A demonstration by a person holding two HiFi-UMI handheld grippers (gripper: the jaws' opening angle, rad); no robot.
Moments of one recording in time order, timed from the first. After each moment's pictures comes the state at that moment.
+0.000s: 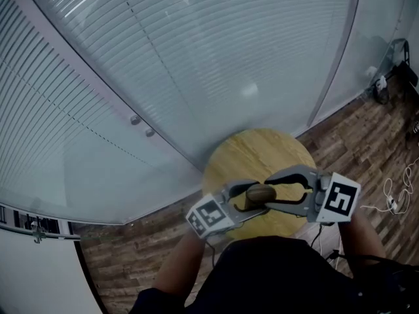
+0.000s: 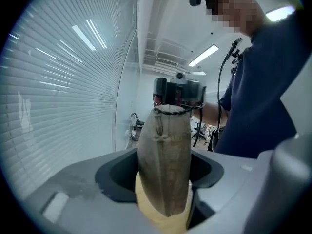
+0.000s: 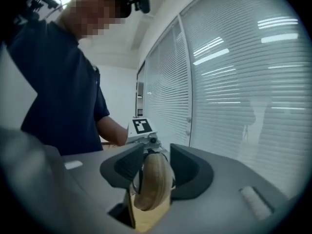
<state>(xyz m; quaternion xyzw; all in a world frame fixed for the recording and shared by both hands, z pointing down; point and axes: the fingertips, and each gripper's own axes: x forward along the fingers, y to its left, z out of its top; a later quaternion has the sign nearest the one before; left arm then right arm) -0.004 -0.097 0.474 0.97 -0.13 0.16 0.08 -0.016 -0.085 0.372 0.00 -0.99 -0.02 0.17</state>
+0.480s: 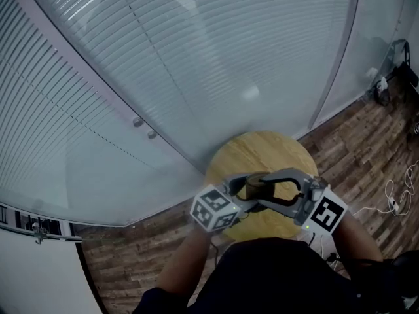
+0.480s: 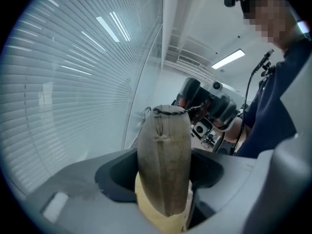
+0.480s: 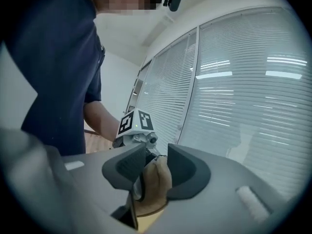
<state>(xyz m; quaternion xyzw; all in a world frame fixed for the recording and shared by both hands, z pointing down) -0.006 -0.132 0.474 0.94 -0.21 0.17 0.19 -0.029 -0.094 0.380 0.08 -0.98 -0.11 0.13</state>
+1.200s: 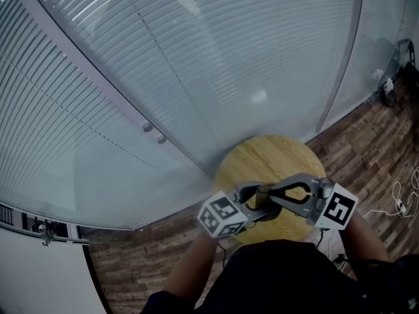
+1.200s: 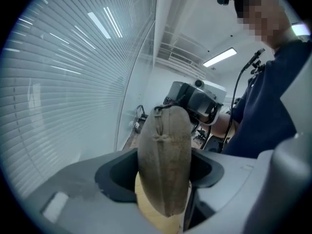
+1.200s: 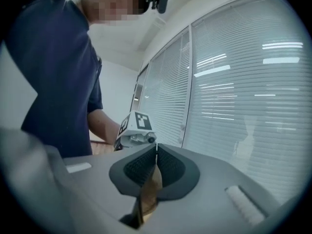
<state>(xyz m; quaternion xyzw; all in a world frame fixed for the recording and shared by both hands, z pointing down) -0.003 -0.110 0.466 0.96 -0.16 0.18 0.17 -0.028 -0.095 0.372 0.04 -0.99 -0.07 0.10</state>
